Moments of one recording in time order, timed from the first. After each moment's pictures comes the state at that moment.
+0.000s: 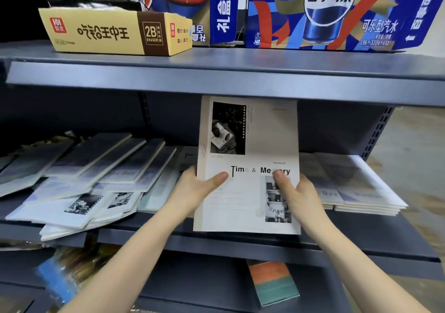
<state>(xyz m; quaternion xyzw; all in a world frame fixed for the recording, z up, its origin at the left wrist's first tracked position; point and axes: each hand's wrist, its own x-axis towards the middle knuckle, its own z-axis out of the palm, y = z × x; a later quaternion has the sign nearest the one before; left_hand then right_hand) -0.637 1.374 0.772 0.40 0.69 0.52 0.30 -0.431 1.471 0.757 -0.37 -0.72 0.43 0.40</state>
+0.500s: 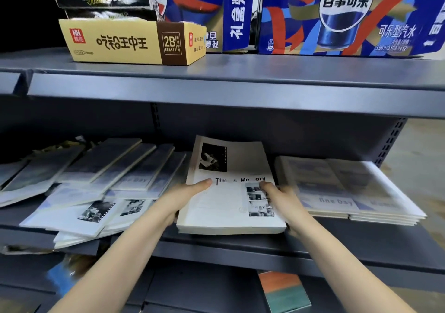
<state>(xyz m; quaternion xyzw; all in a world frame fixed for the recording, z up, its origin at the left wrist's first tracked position) -0.689 1.367 0.771 0.29 0.75 0.44 0.40 -0.489 1.476 0.750 -0.46 -0.62 0.56 0.29</state>
